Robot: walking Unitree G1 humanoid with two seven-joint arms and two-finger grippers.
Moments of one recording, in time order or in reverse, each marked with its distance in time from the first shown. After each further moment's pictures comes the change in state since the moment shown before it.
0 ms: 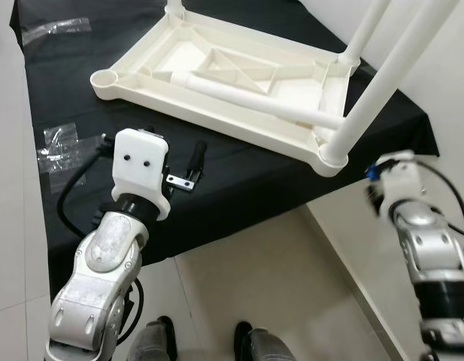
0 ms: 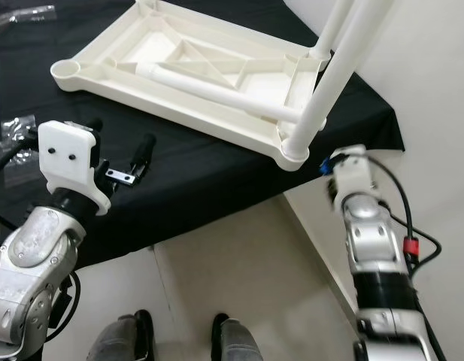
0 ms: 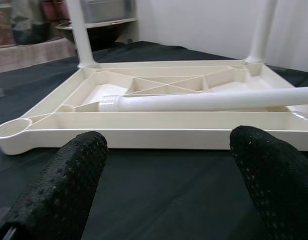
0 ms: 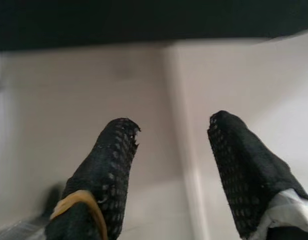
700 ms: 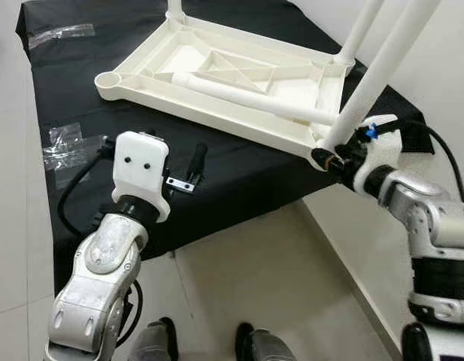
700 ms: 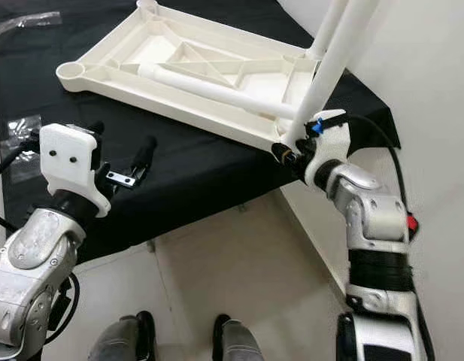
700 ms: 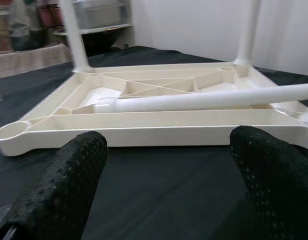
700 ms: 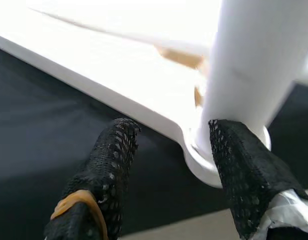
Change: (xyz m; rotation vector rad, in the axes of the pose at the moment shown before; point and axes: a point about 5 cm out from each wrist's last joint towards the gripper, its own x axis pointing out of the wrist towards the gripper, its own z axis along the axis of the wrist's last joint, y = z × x) left arm -0.002 0.001 -0.001 0.002 0.002 0.003; right arm -0.008 0.008 0.113 0.308 -0.439 0.200
